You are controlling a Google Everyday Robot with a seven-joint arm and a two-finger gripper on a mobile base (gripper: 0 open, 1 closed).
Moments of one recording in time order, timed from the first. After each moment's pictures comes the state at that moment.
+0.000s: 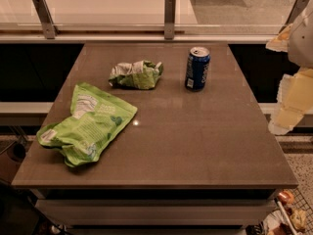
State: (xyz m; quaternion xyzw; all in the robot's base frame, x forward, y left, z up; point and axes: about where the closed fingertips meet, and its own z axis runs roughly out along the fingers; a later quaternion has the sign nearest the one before) arm 0.438 -0.213 0.988 -0.60 0.78 -0.05 0.18
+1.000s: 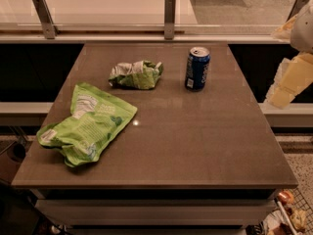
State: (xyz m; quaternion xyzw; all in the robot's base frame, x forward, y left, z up) arm 0.481 -0.231 0.989 -0.56 0.79 -0.02 0.22
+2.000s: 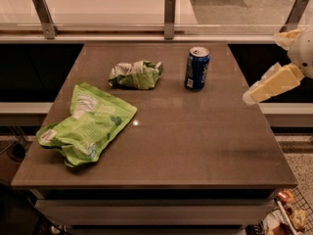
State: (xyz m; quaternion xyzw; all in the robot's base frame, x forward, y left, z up) arm 0.529 -0.234 0.967 -0.47 0.79 0.04 0.40
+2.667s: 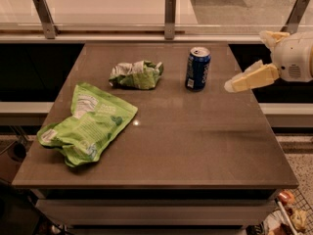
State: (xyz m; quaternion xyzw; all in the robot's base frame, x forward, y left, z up) arm 0.582 -0.221 0.957 -0.42 0.73 0.10 0.53
